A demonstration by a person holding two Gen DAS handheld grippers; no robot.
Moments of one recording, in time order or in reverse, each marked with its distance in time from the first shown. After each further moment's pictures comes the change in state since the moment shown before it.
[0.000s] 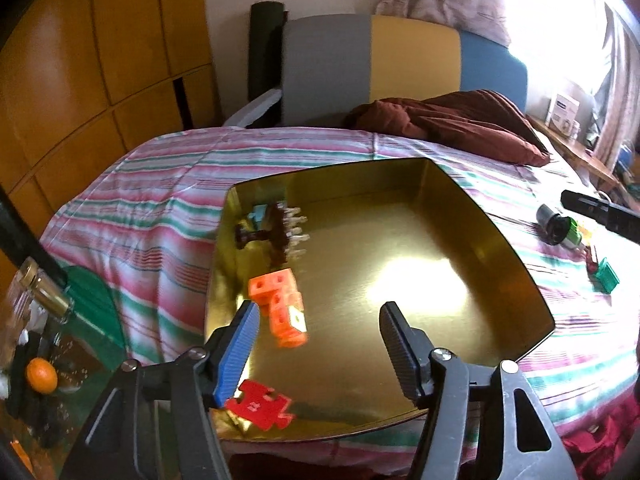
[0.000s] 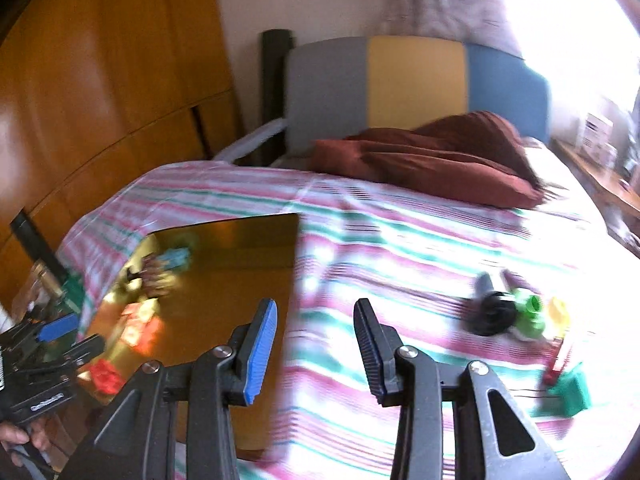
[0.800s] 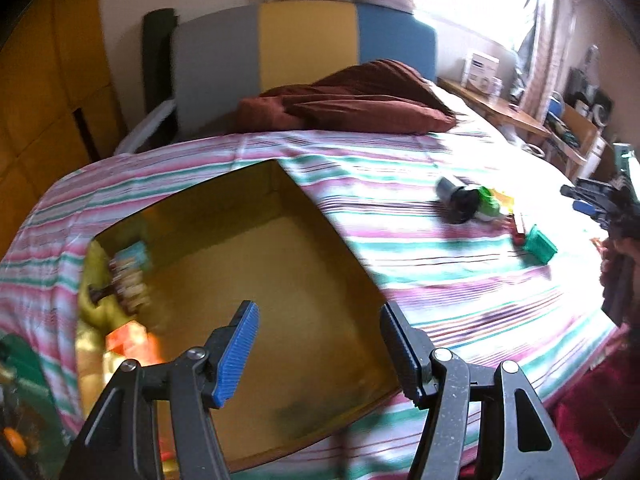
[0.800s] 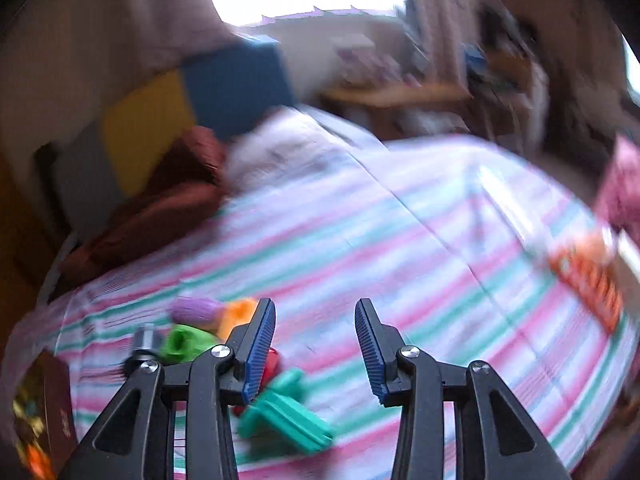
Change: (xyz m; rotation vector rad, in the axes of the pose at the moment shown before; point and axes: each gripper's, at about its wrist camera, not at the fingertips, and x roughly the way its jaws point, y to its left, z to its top) left arm 0.014 -0.122 0.033 0.197 0.057 -0.250; right arm -0.050 -0.296 -0.053 0.659 -0.063 -0.435
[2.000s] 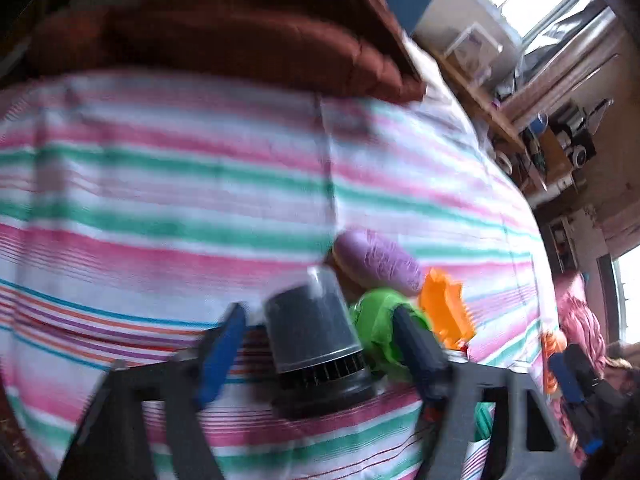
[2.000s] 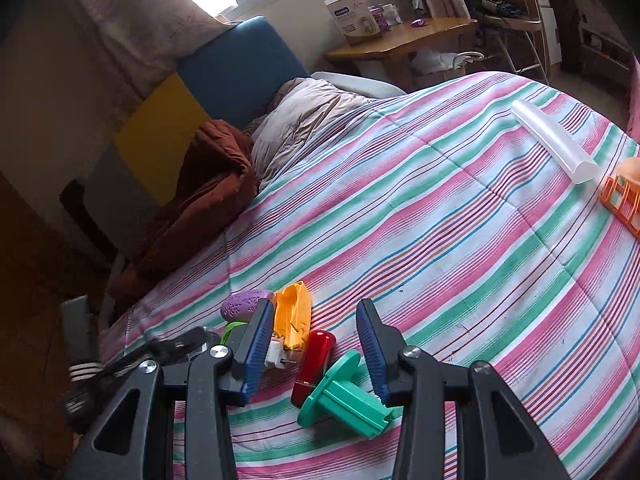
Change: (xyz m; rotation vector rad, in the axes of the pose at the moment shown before) left arm 0.227 -0.140 0.139 -0.230 0.297 -0.346; right arm 0.009 0.007 0.003 0.094 0.103 0.203
